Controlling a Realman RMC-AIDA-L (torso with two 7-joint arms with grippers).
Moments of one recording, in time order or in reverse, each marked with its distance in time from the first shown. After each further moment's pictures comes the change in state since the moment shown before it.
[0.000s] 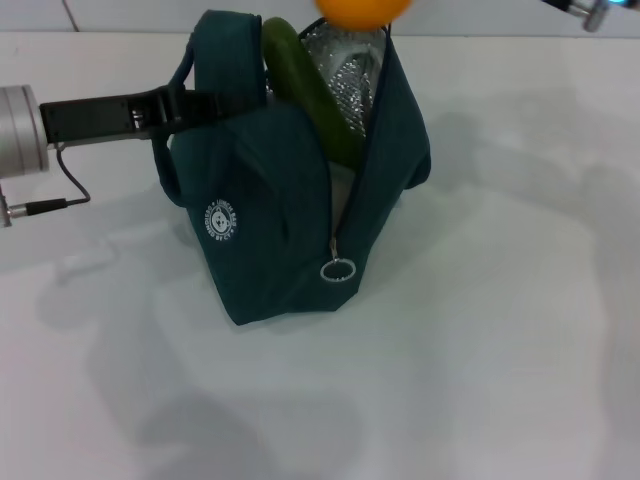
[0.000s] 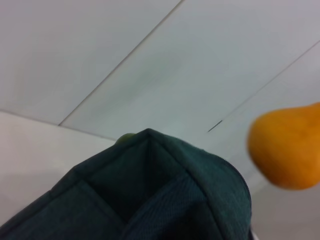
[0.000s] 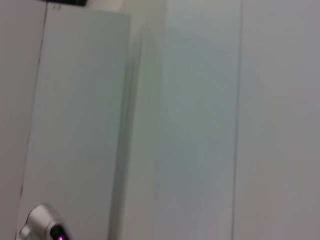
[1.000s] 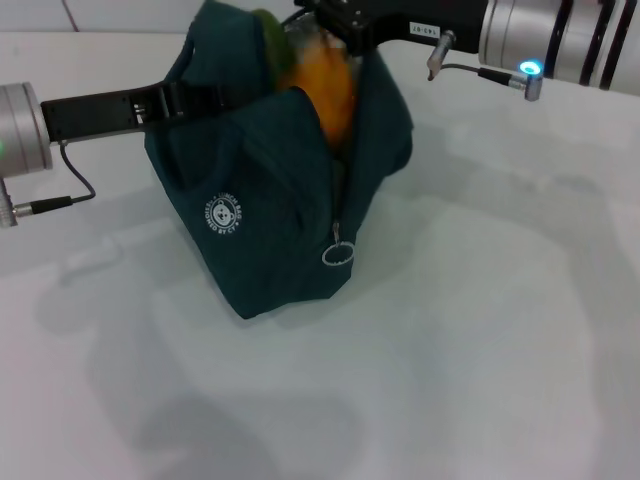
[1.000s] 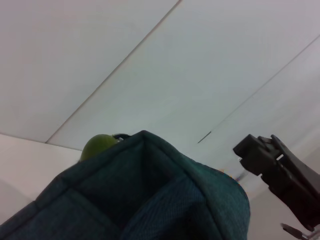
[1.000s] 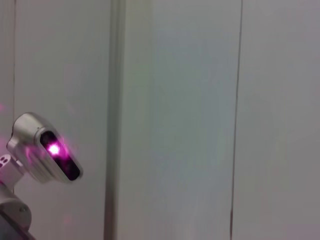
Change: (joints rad) left arm 0.009 -0.010 0.001 -0.003 -0.036 -0.005 0.047; right arm 0.024 0.001 -0.313 0.115 0.177 0.219 -0.046
